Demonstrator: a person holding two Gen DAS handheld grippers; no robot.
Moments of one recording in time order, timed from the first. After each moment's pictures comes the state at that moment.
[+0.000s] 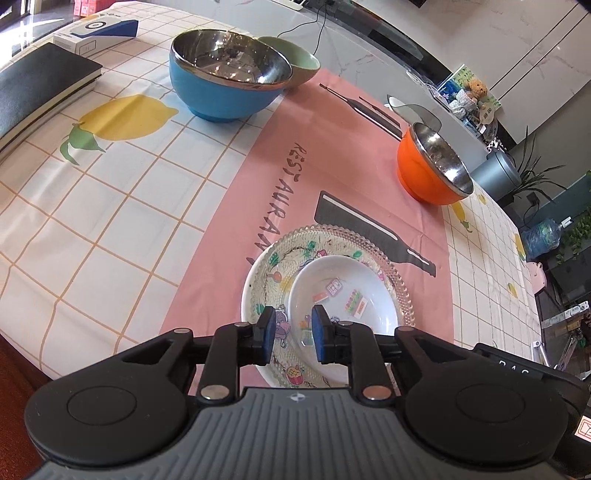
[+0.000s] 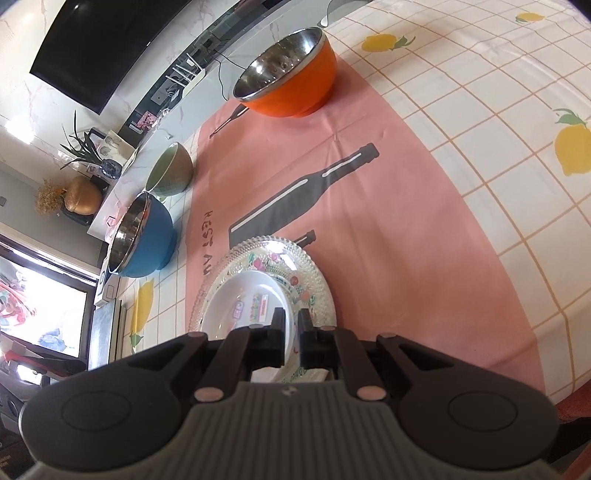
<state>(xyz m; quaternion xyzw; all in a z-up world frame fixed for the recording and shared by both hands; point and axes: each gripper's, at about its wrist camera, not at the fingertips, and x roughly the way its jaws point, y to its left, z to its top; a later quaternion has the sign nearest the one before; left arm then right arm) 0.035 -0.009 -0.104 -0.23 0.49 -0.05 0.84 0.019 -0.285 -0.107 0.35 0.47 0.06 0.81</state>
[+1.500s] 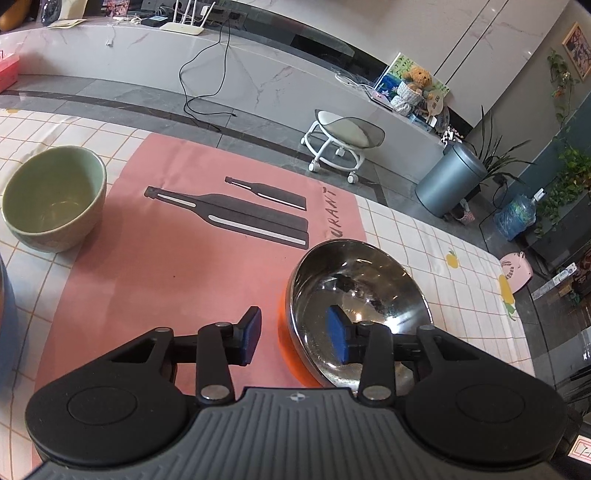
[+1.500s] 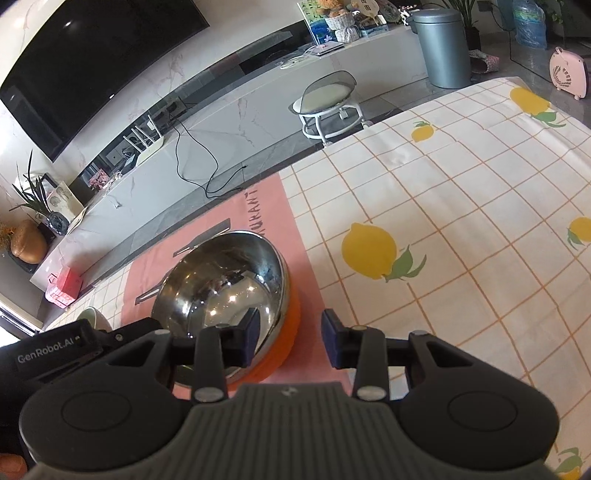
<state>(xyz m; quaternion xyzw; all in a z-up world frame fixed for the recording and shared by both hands) 0.276 -0.128 -0.096 -0.15 0.45 -0.14 0.87 0.229 -0.374 -0.097 0.28 0.41 -0.04 0.87</state>
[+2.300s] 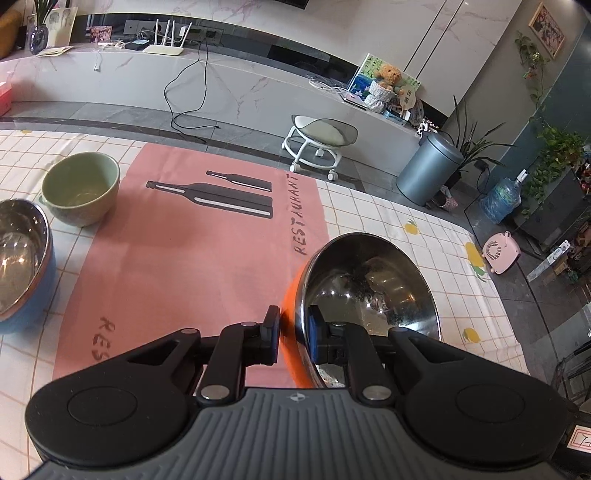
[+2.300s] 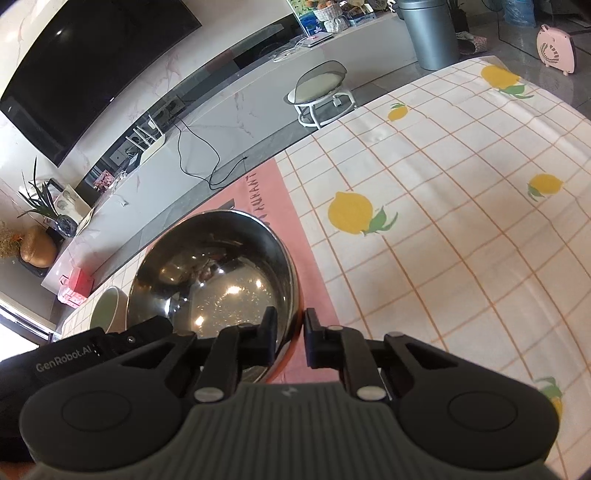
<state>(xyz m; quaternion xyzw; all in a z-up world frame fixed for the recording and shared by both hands) 0.179 -0.138 -0.047 -0.12 0.43 -0.16 0.88 0.147 -0.377 -0.065 0.30 0.42 -0.04 0.86</state>
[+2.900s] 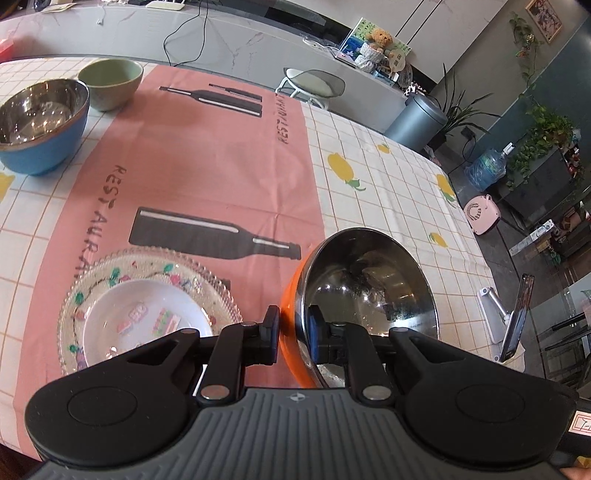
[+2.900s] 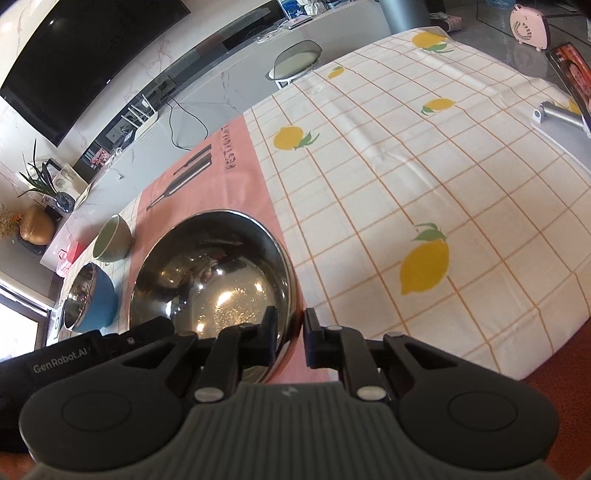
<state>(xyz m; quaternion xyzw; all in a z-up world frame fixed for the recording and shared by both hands) 0.073 -0.133 -0.073 -0.14 0.49 -0.18 0.84 0.006 -0.388 -0.069 0.30 0.46 -0.04 0.84</state>
